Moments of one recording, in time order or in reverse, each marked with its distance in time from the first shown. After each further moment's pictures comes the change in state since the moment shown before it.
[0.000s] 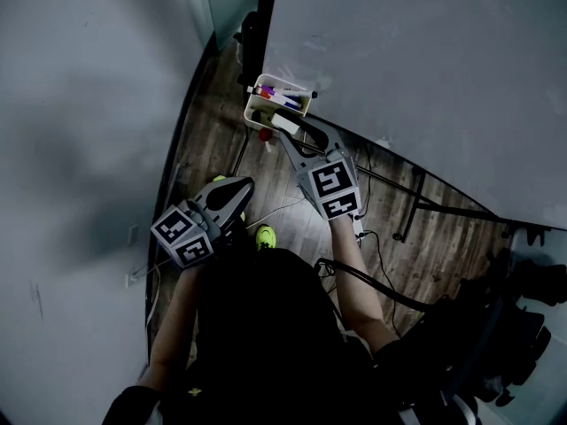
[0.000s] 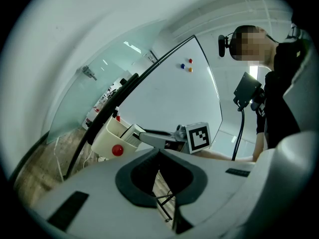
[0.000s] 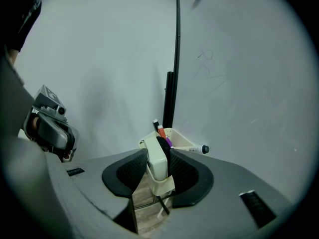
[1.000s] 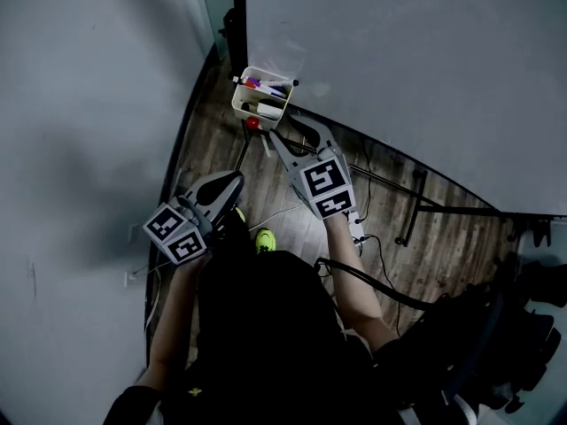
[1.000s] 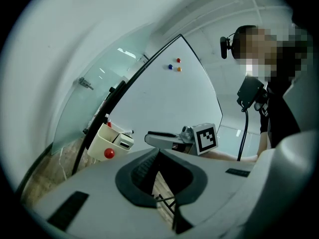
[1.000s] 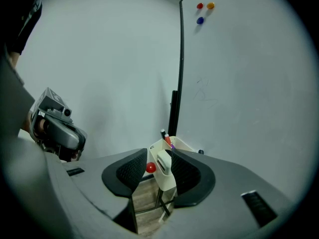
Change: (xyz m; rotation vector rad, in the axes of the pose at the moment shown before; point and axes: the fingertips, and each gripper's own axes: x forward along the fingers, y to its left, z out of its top) left arm -0.006 -0.040 0.002 0.090 -0.038 0.052; right arm -0.051 0.017 0.015 -0.018 -0.092 0.029
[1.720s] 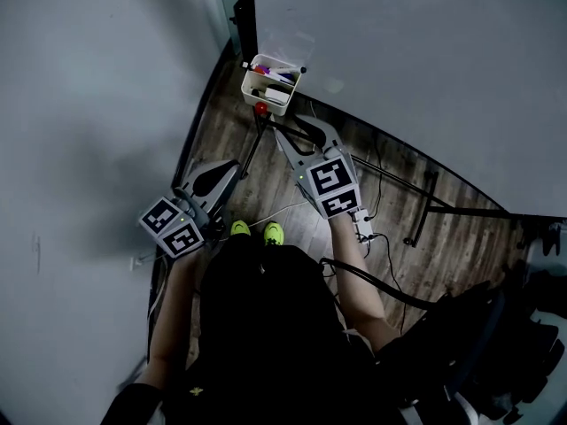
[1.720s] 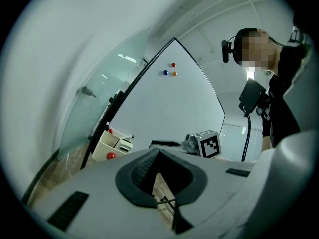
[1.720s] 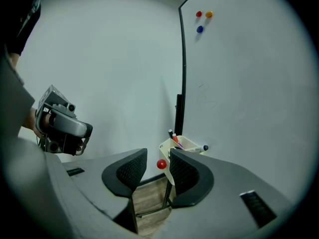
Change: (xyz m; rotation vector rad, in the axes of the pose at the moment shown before) left arm -0.022 -0.024 0.014 0.042 -0.025 0.063; right arm -0.028 0.022 -0.002 0.032 -0.028 0.037
